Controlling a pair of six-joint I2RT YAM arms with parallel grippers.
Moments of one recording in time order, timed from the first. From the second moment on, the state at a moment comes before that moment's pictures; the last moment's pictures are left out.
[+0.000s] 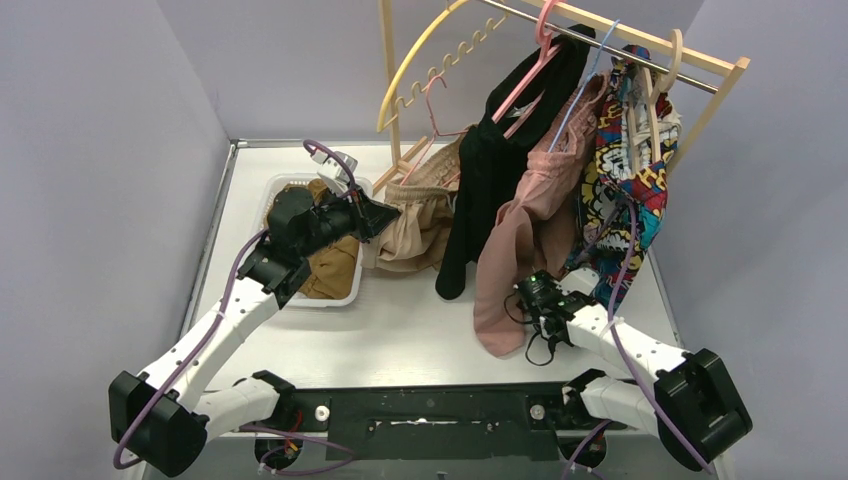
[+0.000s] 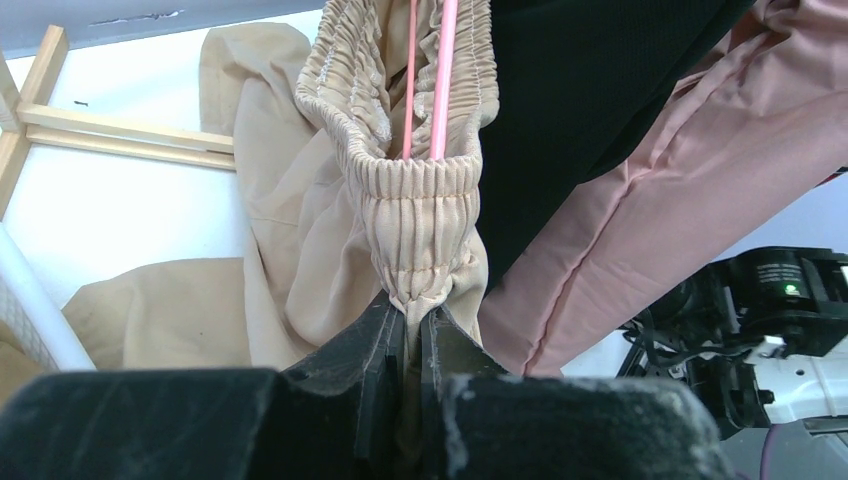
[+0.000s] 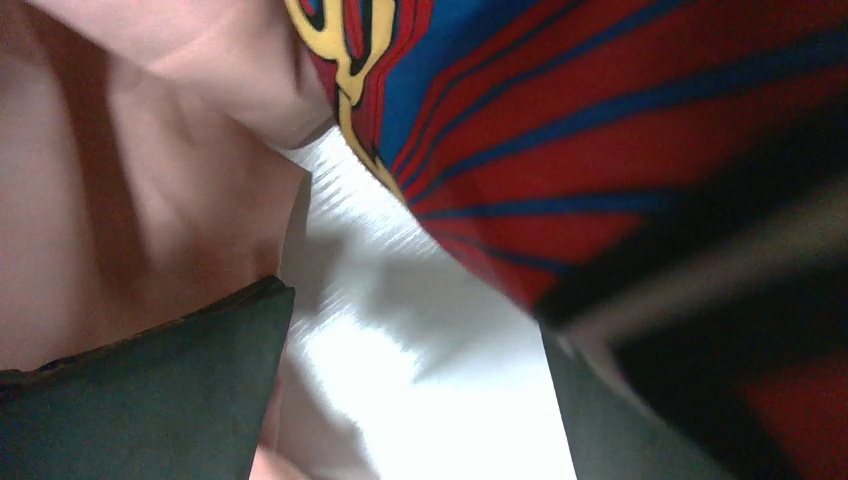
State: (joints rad) left arm -0.49 1.10 0.94 0.05 0.36 -0.43; right arm 0.55 1.10 0.49 -0.67 0.67 1.12
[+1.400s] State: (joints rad) left arm -0.50 0.96 0.91 -0.07 0.37 -0.43; right arm -0.05 1.02 0.59 -0.36 0.10 0.52
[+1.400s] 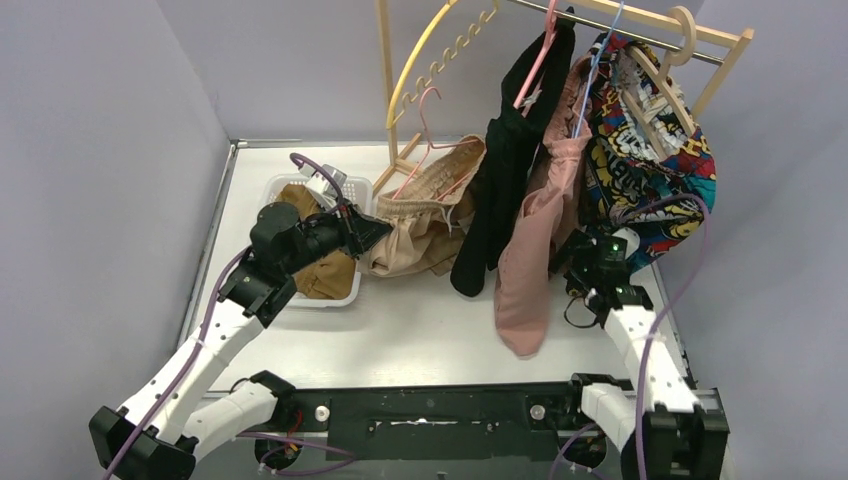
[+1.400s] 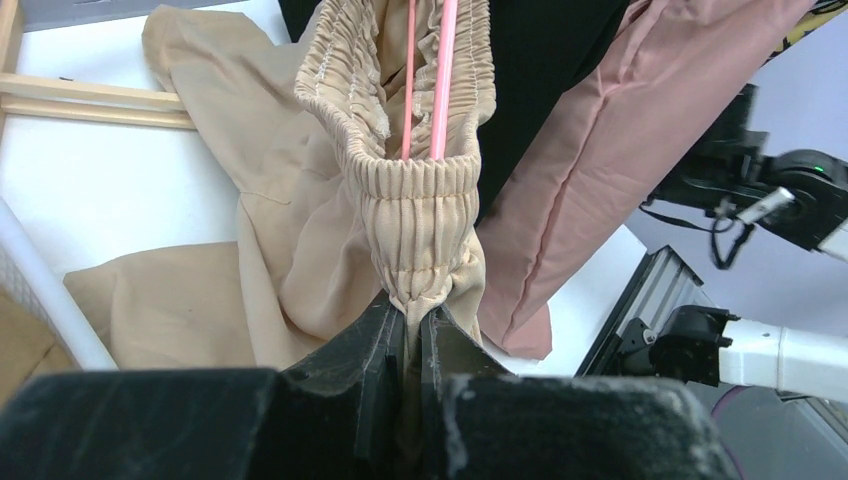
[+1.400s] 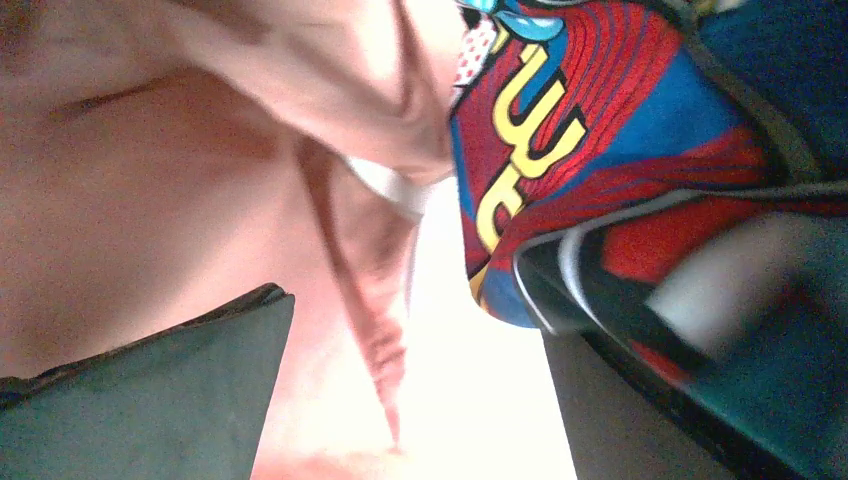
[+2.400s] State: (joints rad) left arm -0.51 0.78 0.81 -0.14 0.37 -0.47; right arm -0.05 0.41 0.79 -0.67 -0.70 0.45
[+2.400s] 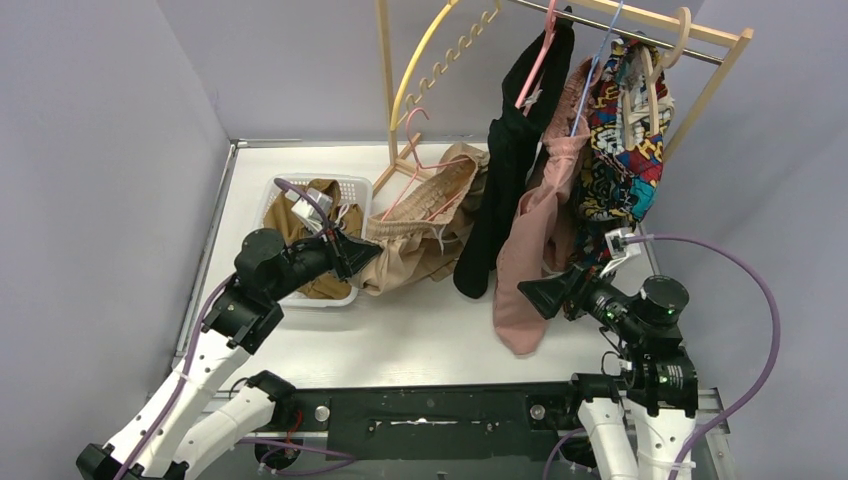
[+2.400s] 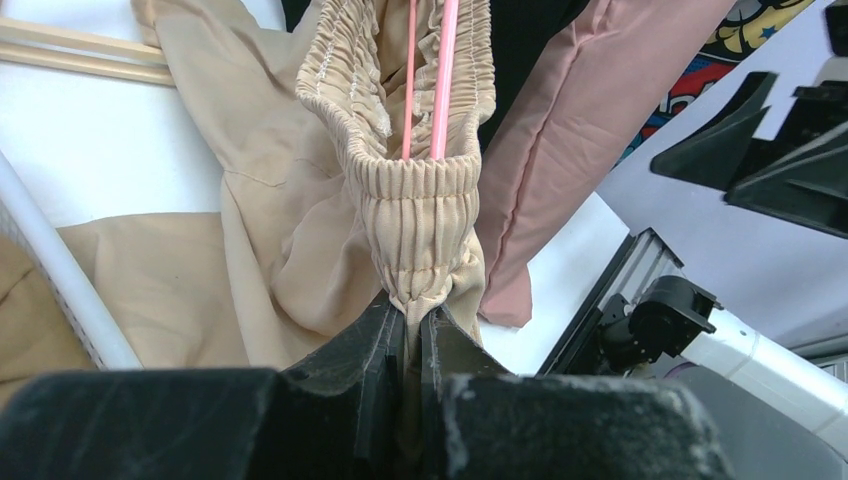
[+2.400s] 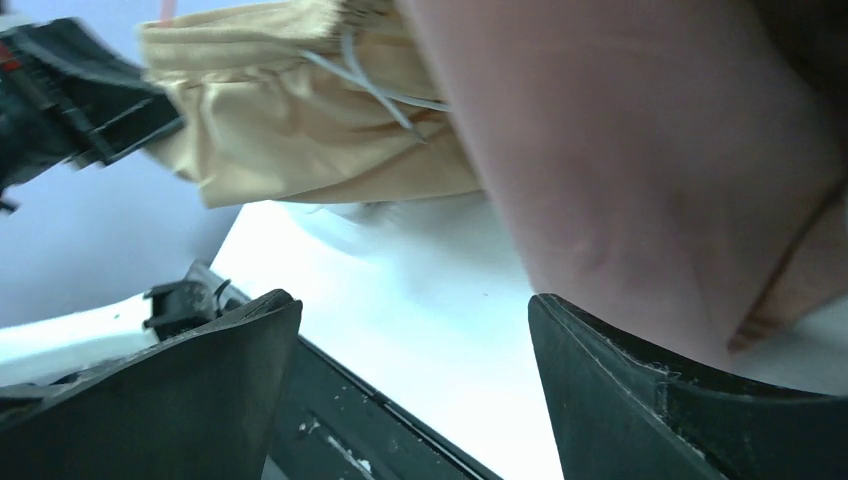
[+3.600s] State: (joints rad) left arm -0.51 0.78 0.76 -0.14 0.37 -0.50; right arm -0.04 0.72 1.18 -0.80 -0.91 0.16
